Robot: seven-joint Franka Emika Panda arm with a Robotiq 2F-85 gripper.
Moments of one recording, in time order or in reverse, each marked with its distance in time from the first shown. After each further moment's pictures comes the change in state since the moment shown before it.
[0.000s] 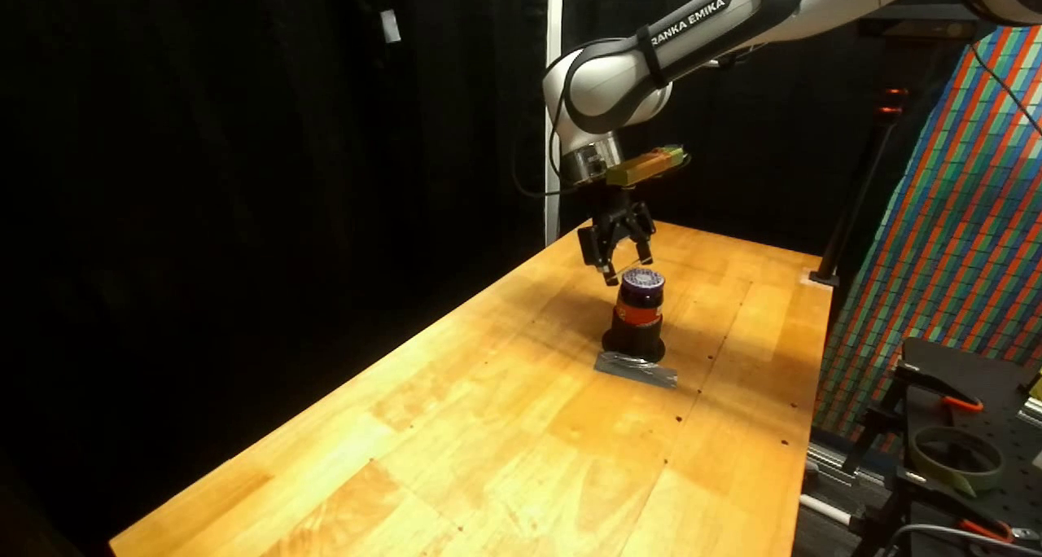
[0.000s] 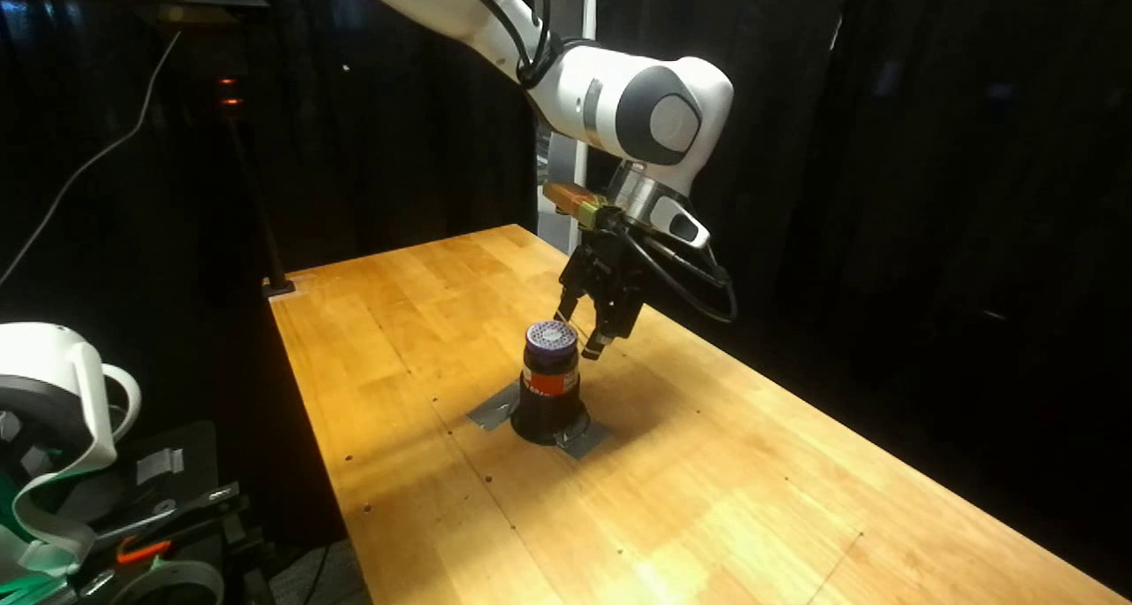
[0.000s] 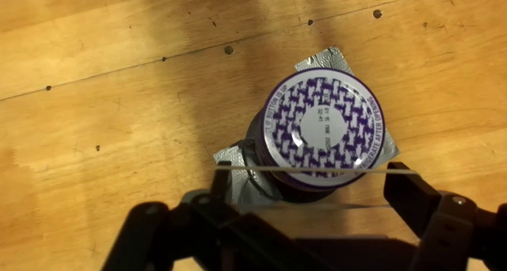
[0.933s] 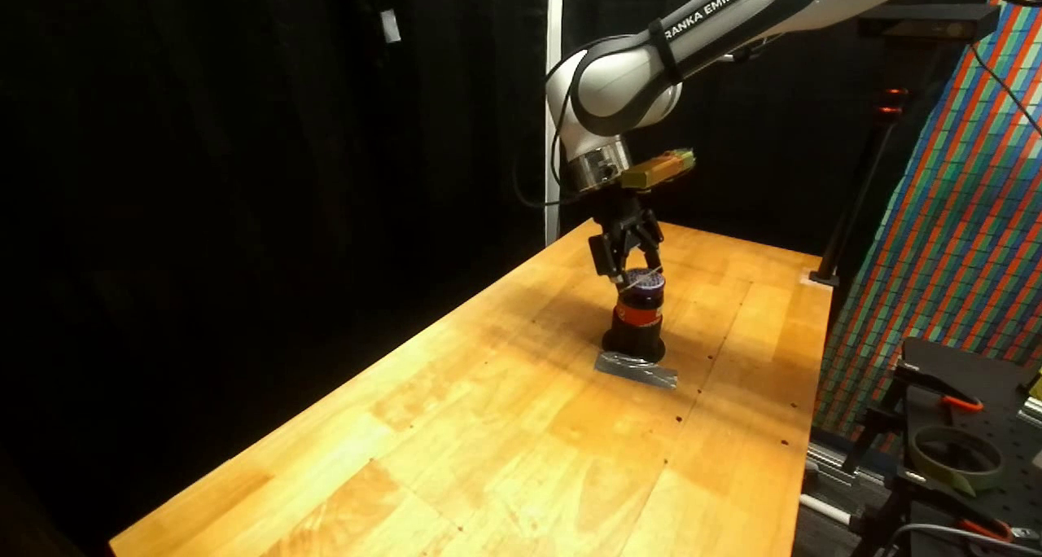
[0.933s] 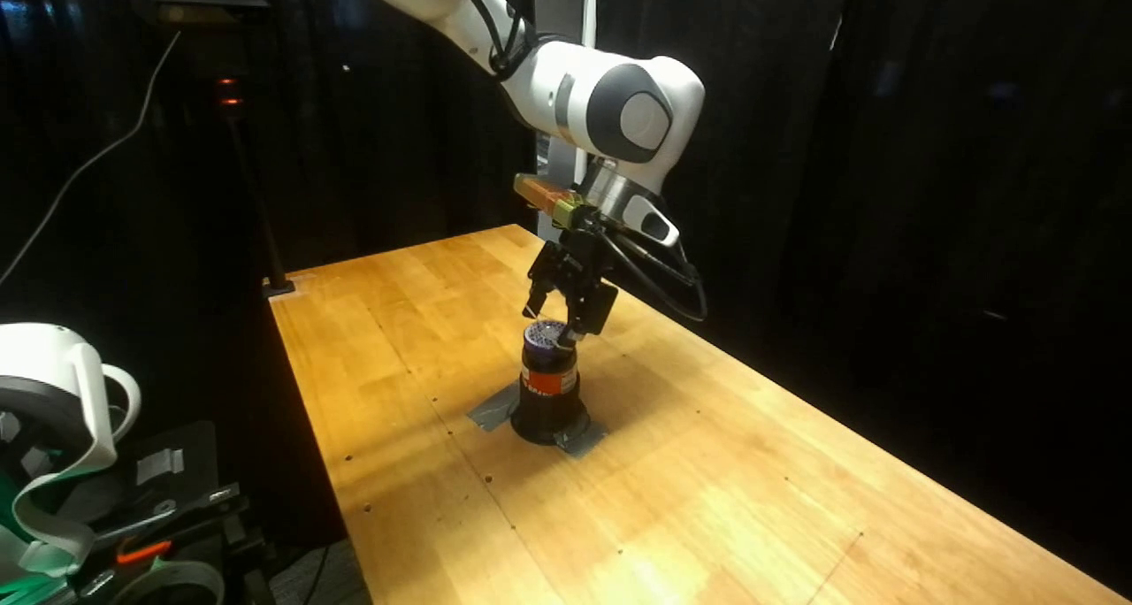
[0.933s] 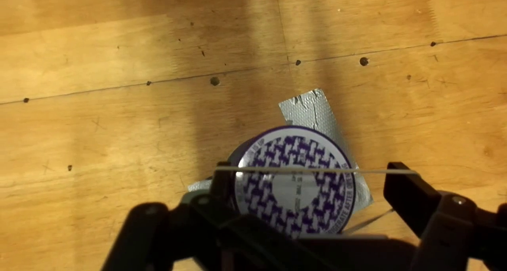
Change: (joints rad) arm 0.018 -0.072 0.020 -0.121 0.014 0.019 -0.069
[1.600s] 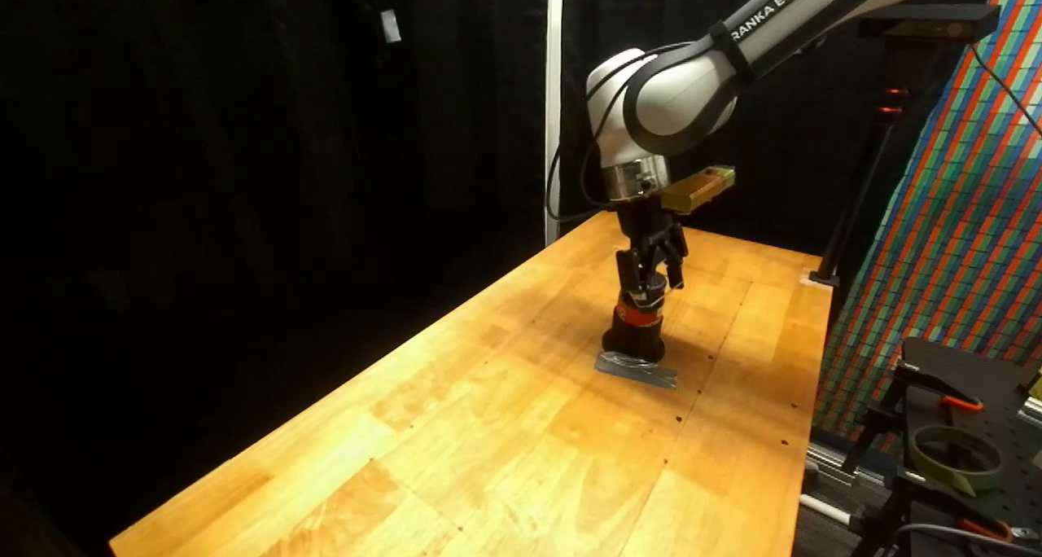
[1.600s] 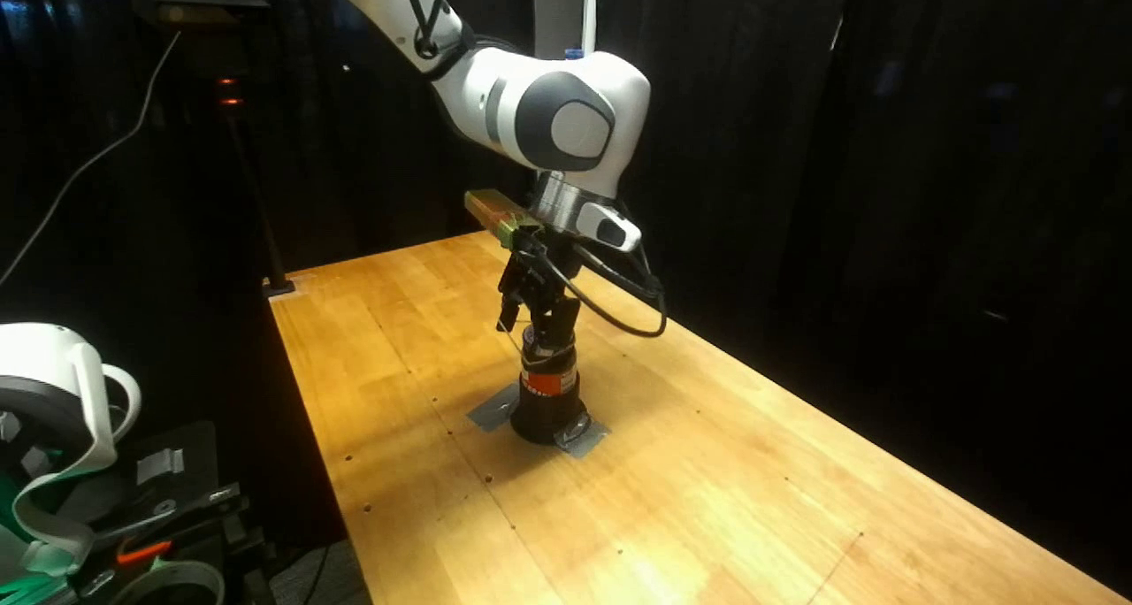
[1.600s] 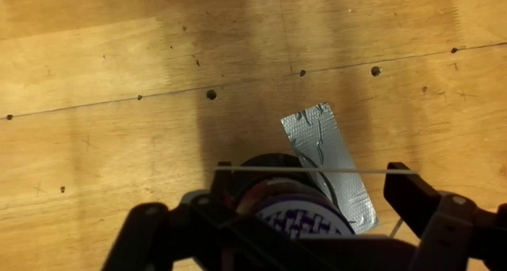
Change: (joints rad) arm 0.025 -0.203 -0.001 -0.368 -0.016 0.302 0.027
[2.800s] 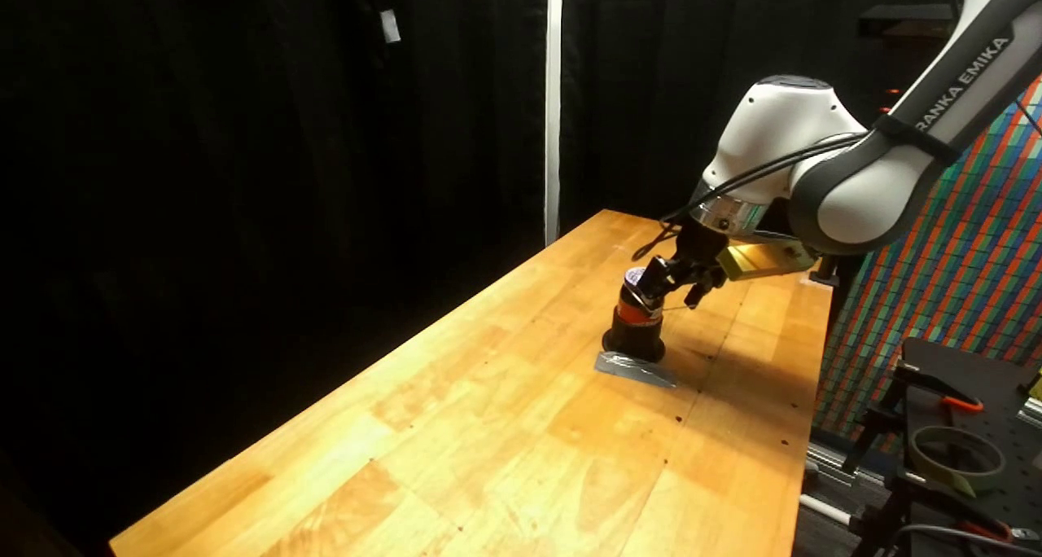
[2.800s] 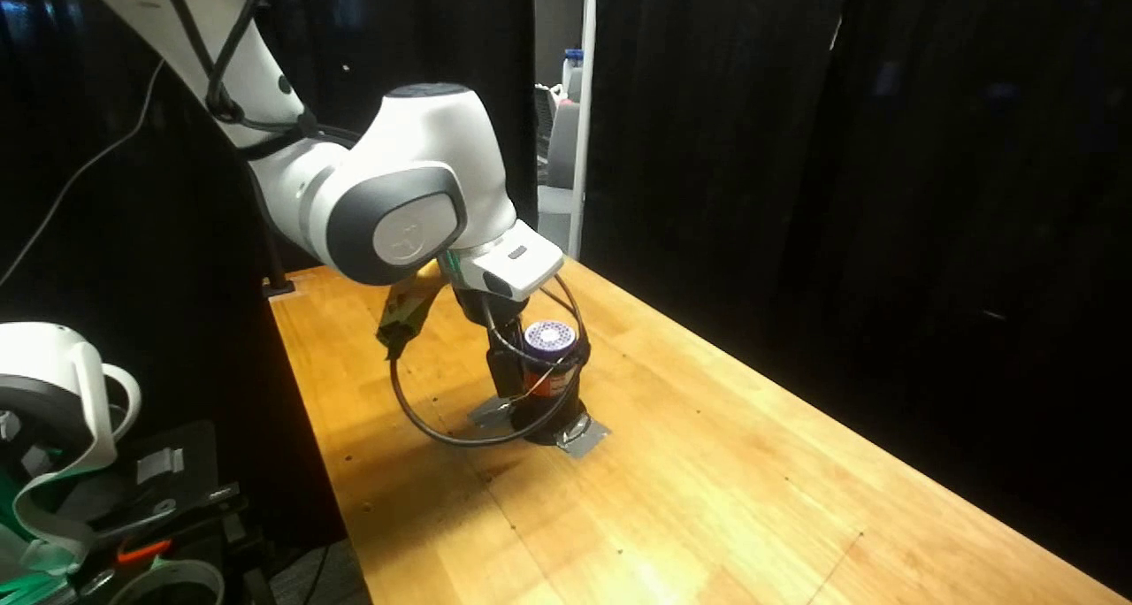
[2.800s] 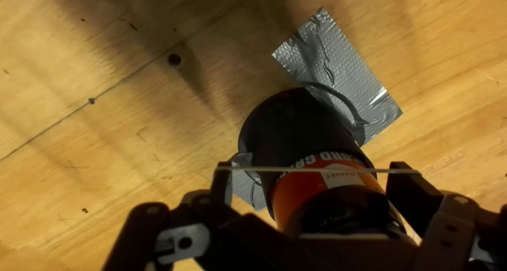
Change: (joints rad) arm 0.066 -0.244 -0.079 -0.643 -0.154 1.019 0.502
